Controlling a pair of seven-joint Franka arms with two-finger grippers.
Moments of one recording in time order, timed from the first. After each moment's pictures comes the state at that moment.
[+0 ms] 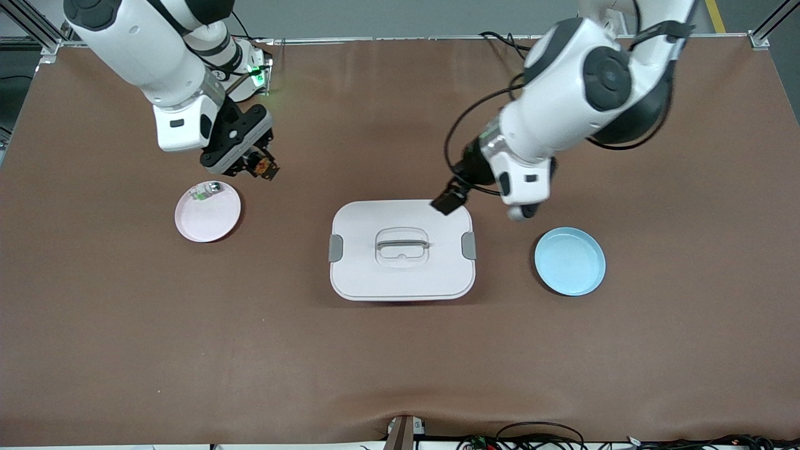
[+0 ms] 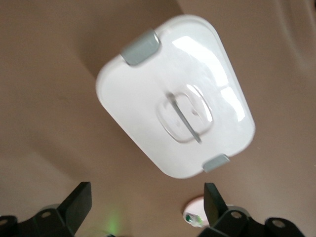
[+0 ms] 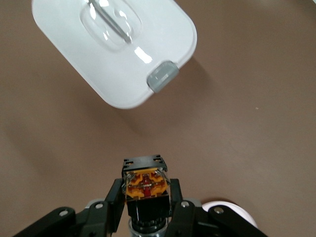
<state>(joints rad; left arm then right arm) -0.37 0.30 -0.17 -1.44 -0.34 1.82 -1.44 0.48 -0.10 -0.06 -1.90 0.09 1.88 -0.51</state>
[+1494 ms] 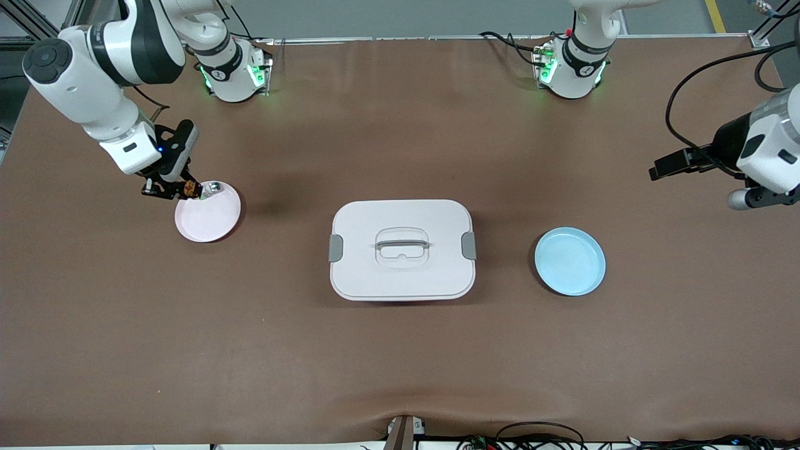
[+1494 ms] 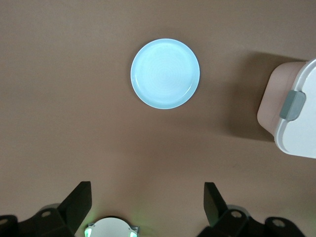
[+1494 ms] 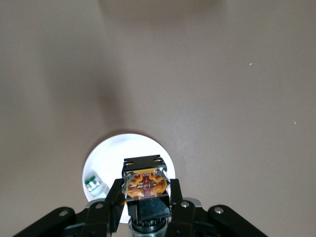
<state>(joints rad) 0.12 0.07 -0.16 -1.55 -0.11 1.47 -0.20 0.14 -0.25 -0.06 -2.43 0.02 2.31 -1.33</state>
